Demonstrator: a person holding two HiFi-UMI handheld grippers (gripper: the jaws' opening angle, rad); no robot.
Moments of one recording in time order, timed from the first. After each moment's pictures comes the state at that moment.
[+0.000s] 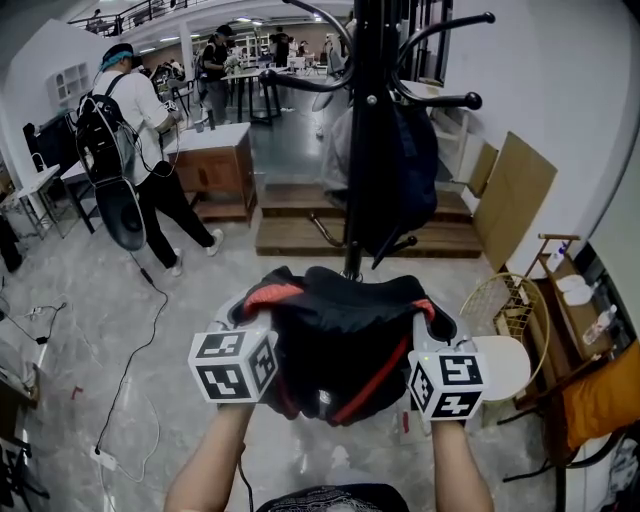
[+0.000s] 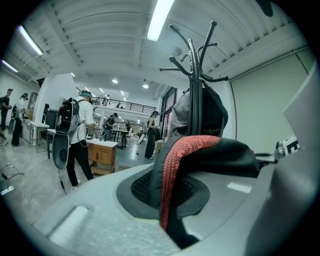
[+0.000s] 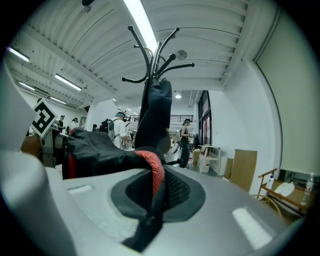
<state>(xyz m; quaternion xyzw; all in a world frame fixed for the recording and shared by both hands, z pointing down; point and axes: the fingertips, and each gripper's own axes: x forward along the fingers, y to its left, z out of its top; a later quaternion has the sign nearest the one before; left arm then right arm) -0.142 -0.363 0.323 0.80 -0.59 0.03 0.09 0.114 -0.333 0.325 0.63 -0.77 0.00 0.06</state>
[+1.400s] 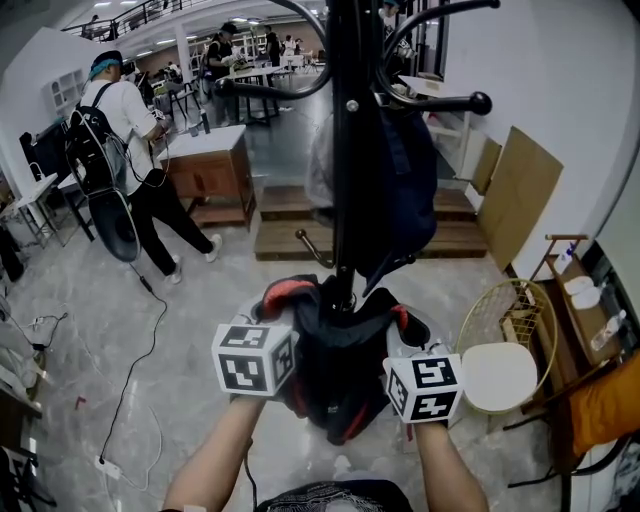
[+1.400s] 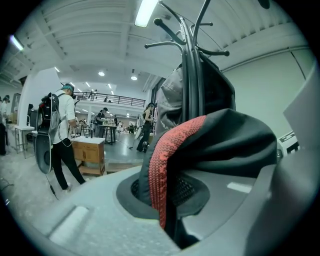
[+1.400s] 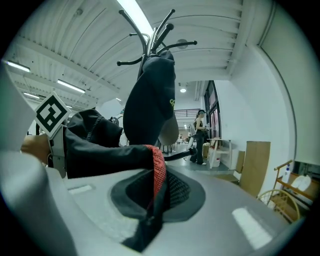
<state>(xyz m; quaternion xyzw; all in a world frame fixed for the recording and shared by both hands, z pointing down) -0.080 -0.436 0.344 0.84 -0.54 0.08 0.09 0.093 -0.400 0.361 0.59 -0.80 0.03 0.07</state>
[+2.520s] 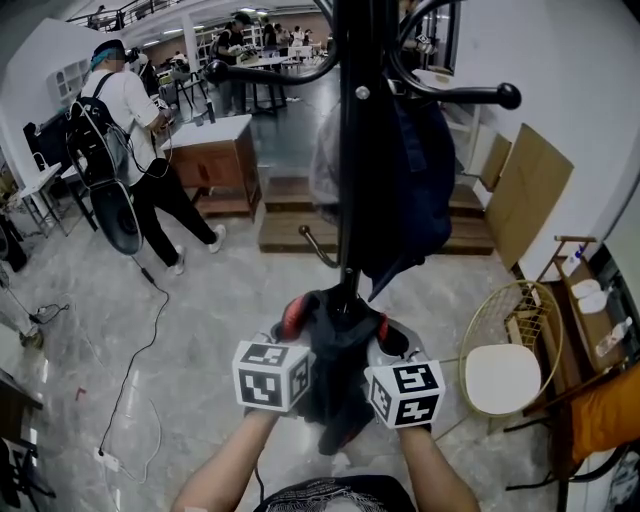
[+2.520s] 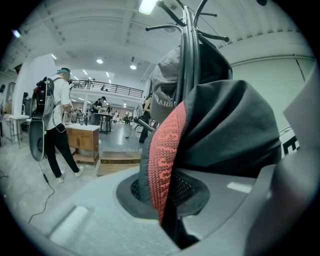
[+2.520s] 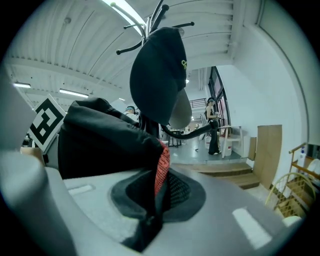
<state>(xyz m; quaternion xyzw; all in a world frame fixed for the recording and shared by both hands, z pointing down) -0.051 -0.431 0.409 0.84 -0.51 0.11 0.14 0.057 -0.415 0.413 0.54 -0.83 0.09 0.07</state>
